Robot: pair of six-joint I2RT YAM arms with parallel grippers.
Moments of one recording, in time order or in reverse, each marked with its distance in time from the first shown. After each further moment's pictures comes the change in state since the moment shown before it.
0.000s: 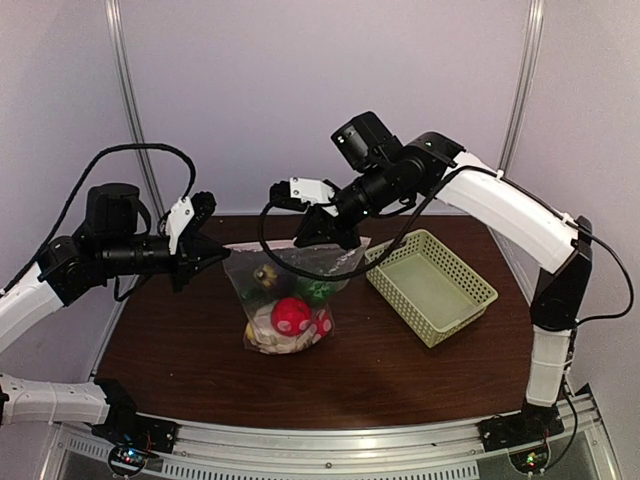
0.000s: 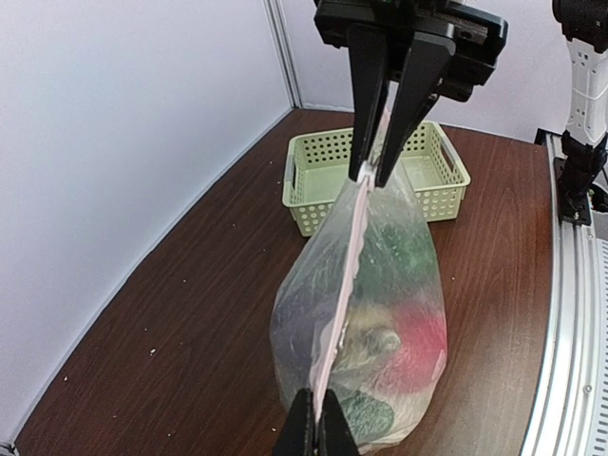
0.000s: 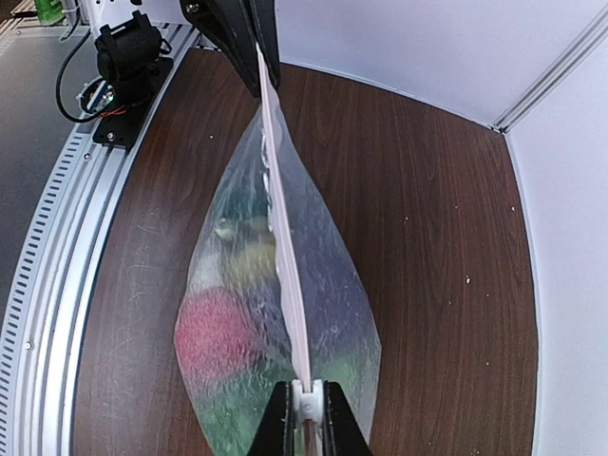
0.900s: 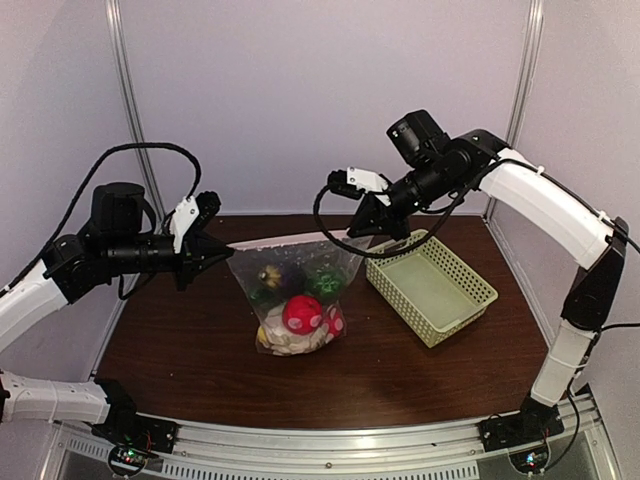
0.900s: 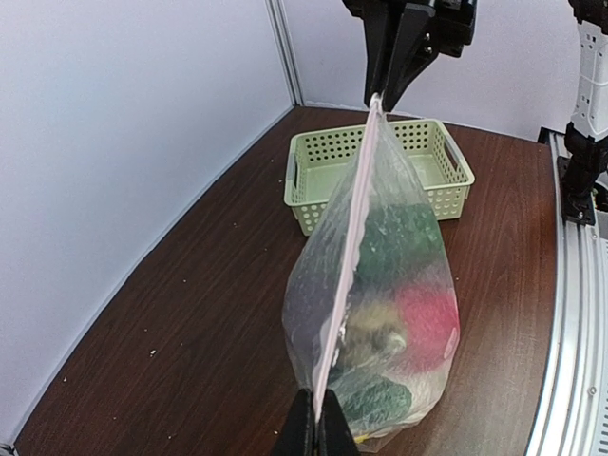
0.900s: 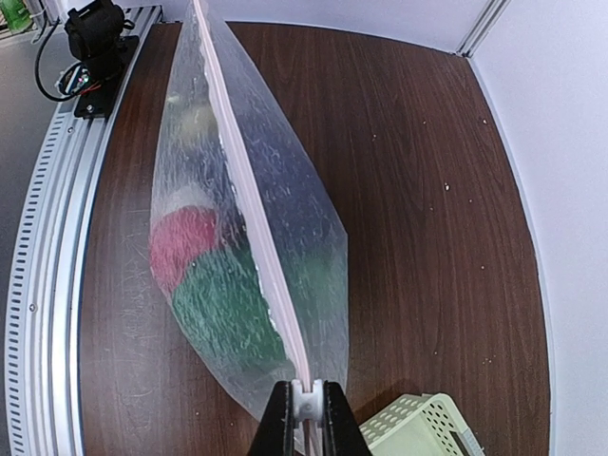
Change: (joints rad) left arm 0.000 0.024 0.000 0.019 -0.004 0.002; right arm -0.180 -0.188 -0.226 -0.037 -0.027 -0.001
